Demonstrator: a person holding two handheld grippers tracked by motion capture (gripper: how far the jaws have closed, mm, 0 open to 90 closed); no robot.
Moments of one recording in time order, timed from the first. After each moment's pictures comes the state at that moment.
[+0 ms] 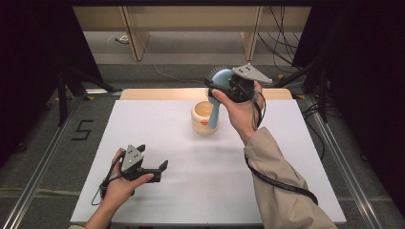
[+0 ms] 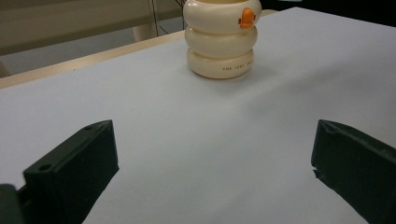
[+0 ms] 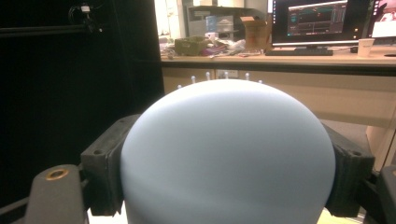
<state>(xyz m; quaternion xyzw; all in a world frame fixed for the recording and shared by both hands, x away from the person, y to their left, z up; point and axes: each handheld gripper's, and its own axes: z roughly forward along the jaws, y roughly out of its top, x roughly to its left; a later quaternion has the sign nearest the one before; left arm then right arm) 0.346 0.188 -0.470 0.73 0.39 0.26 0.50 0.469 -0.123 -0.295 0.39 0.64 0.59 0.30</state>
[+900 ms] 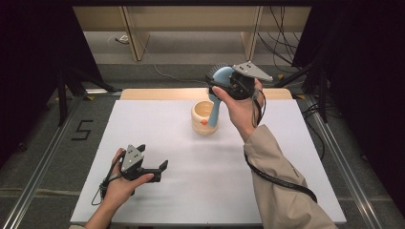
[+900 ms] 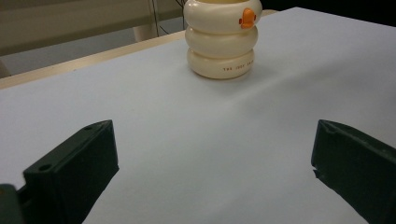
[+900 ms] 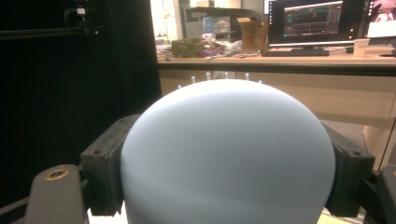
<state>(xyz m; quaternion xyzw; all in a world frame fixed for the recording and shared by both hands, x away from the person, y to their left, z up) 0.347 0.188 -0.470 0.73 0.39 0.26 0.50 0.475 -0.125 -0.293 0.39 0.63 0.59 0.30</state>
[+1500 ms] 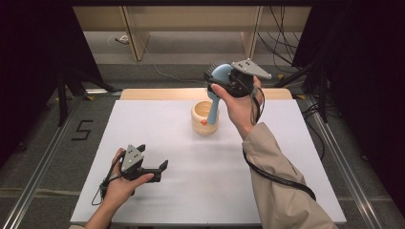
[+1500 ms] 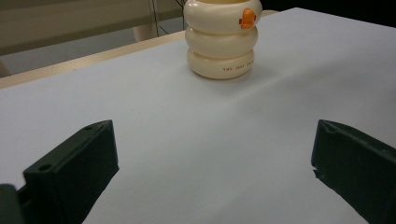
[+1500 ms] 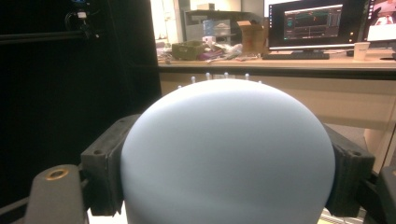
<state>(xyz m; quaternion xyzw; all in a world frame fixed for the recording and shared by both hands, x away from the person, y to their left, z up) 0.347 0.188 -0.470 0.73 0.39 0.26 0.50 0.478 -0.122 -0.288 0.39 0.63 0.60 0.31</state>
